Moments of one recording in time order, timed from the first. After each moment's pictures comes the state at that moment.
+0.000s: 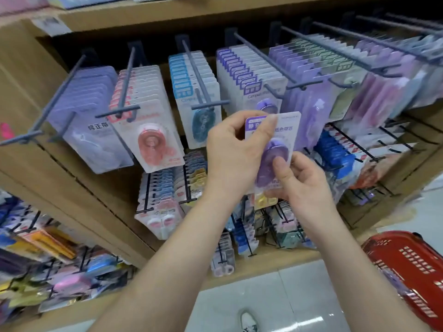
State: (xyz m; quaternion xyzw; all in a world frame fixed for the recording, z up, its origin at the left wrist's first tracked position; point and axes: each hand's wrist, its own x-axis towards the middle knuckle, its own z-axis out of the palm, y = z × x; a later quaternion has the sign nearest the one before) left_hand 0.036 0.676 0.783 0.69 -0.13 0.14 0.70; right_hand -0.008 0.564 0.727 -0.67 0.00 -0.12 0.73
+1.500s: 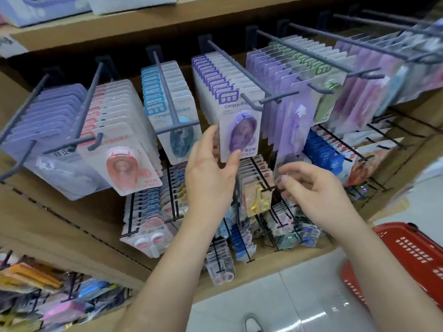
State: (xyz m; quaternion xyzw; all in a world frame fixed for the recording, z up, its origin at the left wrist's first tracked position) left_hand 0.071 0.682 0.733 0.85 -0.09 0.20 0.49; right_hand 0.006 0.504 0.714 -0.83 0.08 -0.08 0.55
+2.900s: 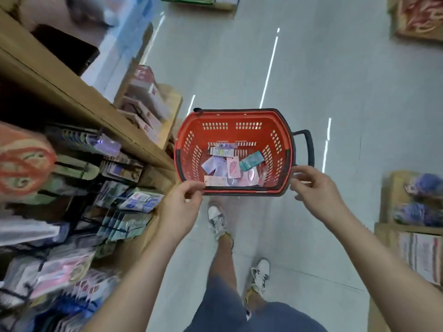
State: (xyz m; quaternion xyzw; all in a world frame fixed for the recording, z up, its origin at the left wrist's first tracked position) left_hand -0.078 0.218 0.419 0.81 -0.35 -0.36 0.29; right_hand -0.332 0.105 0.427 -0.55 0.67 -0.12 0.49
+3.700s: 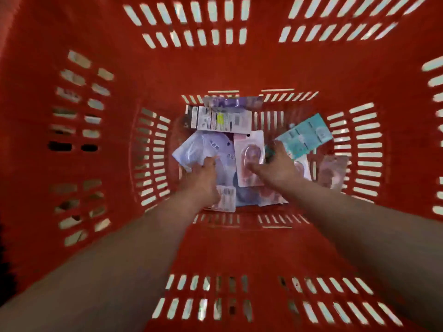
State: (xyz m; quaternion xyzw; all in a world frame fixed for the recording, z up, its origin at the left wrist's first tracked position) left_hand -0.005 0.003 -0.184 0.73 -0.48 -0.44 -0.19; right_hand -0.169 -0.066 -0.185 -0.51 0.70 0.08 0.49
